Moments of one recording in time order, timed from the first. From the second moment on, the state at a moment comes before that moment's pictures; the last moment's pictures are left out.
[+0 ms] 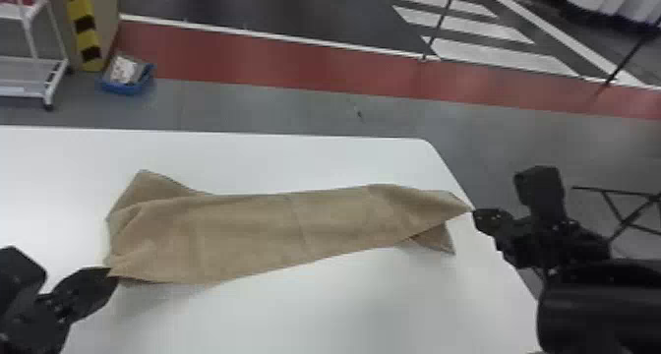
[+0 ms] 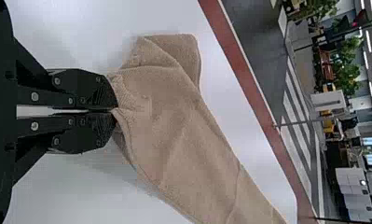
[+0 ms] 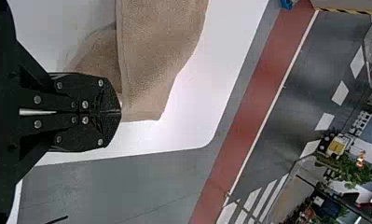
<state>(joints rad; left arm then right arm) 0.40 0.33 -0.12 -2.21 -0.20 0.63 -0.48 0.17 -0.18 -0.45 -2.12 0.59 0.81 0.76</state>
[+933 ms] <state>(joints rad) 0.41 0.29 0.06 -2.25 -0.20 0.63 -0.48 0.10 -0.24 -0.54 -2.21 0.51 0.98 0.78</state>
